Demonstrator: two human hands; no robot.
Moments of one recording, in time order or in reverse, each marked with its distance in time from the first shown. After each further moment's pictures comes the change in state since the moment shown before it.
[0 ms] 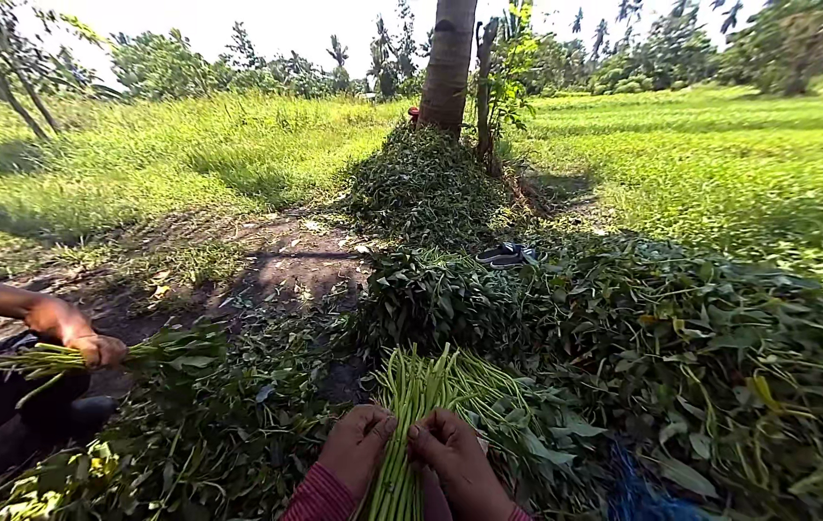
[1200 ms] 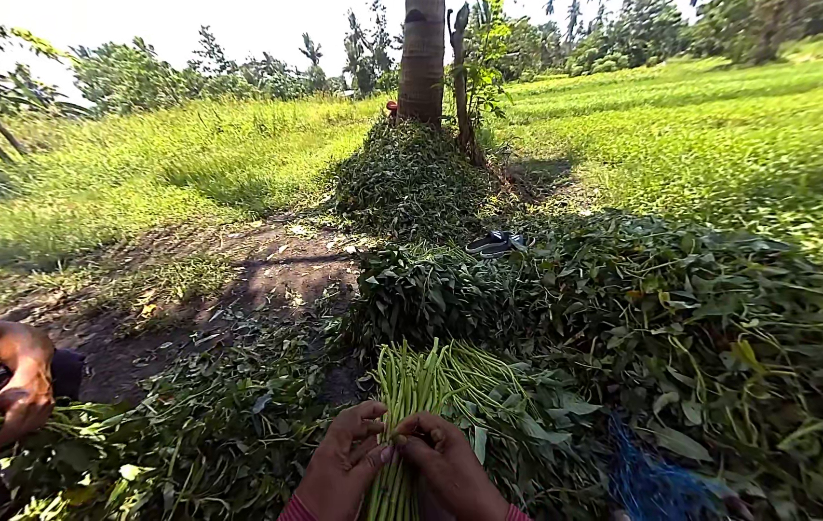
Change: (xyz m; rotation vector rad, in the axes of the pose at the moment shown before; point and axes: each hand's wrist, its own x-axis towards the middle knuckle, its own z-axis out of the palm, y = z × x) left_hand -0.021 -0.008 -0.002 -0.183 -0.016 0.221; right_hand -0.003 0.015 0.005 -0.115 -0.045 -0.162
